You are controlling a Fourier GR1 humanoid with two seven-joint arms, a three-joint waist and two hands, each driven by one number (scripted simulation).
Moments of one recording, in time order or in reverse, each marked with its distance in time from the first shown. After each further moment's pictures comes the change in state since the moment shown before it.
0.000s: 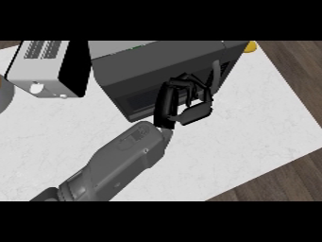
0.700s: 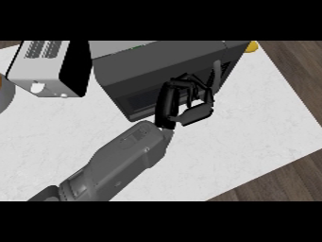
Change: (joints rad) left arm -0.015 0.000 -0.026 0.020 0.051 -0.013 -0.052; right arm -0.019 -0.043 0.011 -0.014 -0.091 0.048 0.041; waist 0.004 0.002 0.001
